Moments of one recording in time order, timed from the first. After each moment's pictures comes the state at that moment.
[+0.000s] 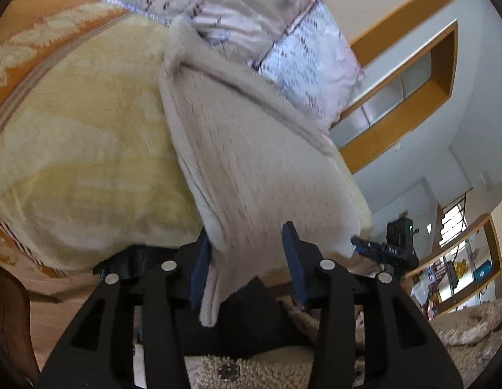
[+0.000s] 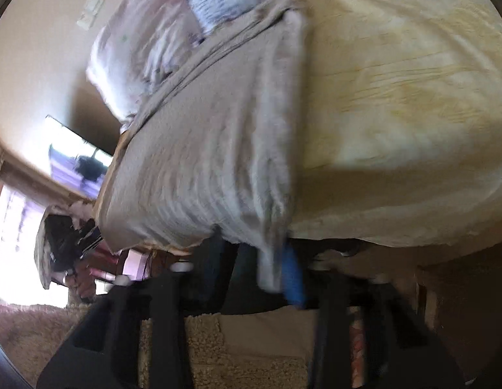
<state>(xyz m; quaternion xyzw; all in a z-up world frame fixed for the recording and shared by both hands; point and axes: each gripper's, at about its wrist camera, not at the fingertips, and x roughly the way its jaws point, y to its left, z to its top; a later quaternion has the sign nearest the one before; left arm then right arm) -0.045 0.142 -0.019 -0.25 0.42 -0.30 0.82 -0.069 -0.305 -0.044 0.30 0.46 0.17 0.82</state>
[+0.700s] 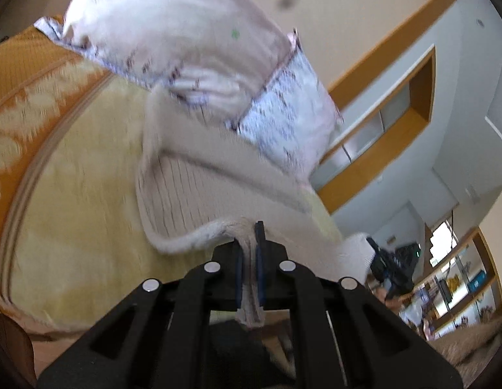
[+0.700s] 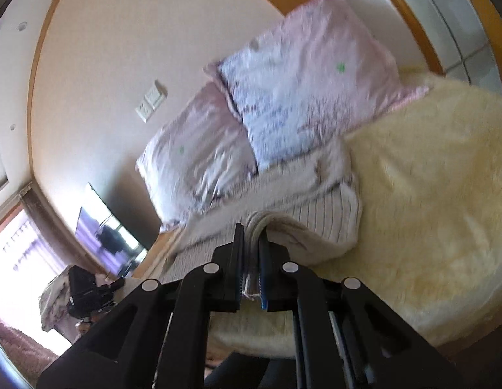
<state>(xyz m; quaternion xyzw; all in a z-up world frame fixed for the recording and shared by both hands) -0.012 0.172 0.044 -0.29 0.31 -0.31 0.85 -0.065 -0.328 0.054 0.31 0.19 0.14 0.92</state>
